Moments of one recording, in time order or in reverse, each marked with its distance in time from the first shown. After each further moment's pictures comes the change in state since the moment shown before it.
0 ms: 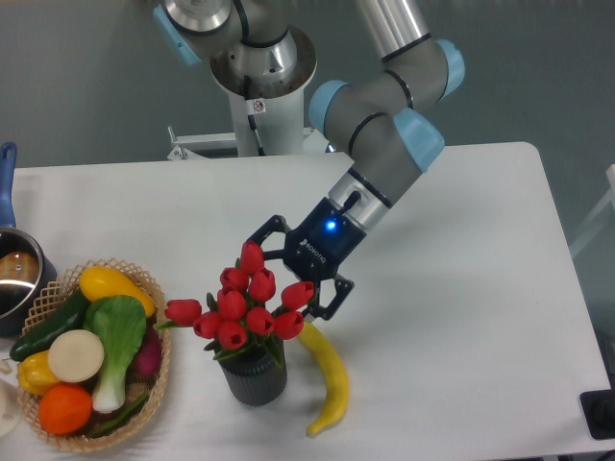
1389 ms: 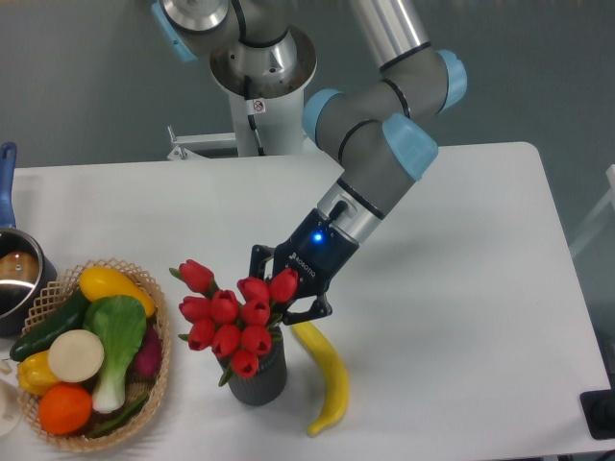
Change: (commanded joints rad) arm -0.009 0.035 0.098 0.000 0.069 -0.061
